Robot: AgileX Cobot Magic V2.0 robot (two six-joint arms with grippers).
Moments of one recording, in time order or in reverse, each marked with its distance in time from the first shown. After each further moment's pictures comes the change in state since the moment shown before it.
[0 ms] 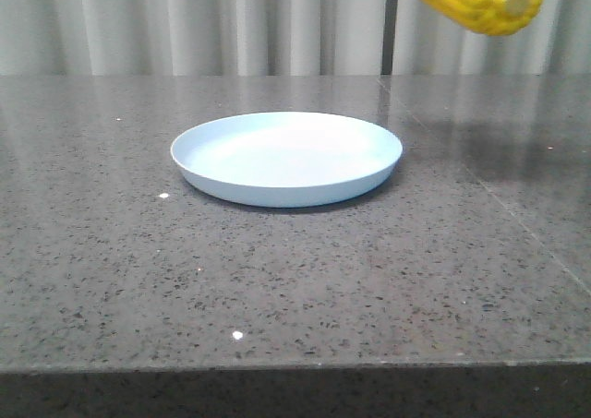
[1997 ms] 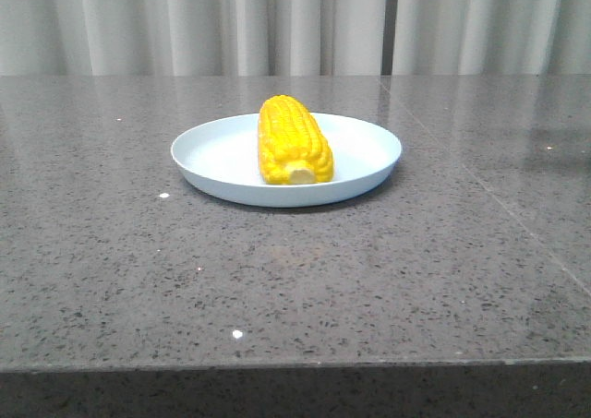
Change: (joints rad) left arm 0.000 0.000 0.000 0.000 0.000 0.000; right arm -0.267 -0.130 0.186 -0.053 0.113 -0.149
